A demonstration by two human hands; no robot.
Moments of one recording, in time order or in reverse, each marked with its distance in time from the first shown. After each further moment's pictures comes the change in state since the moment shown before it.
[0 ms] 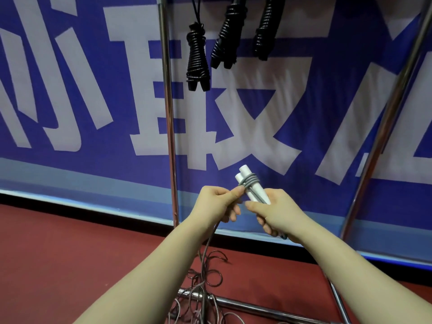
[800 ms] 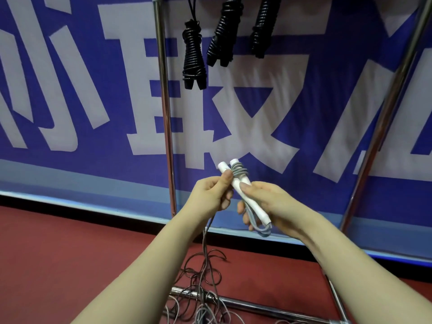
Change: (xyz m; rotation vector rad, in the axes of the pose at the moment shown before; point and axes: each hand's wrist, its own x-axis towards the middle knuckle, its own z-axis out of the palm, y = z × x) left_hand -0.003 0.011 -0.007 -0.026 -0.030 0.152; right_hand -0.008 -0.020 -0.003 0.351 -0.276 -0.012
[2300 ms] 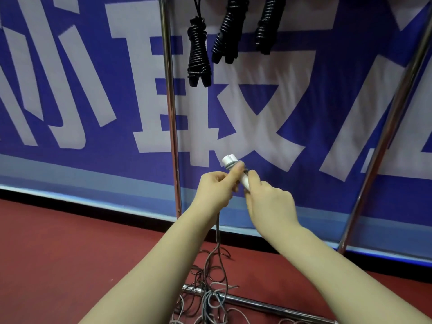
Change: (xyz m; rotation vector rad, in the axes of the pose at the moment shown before) left_hand 0.002 0.011 0.011 0.077 0.196 -0.122; right_hand 0.015 0.022 0.021 -1.476 0.626 -0.419
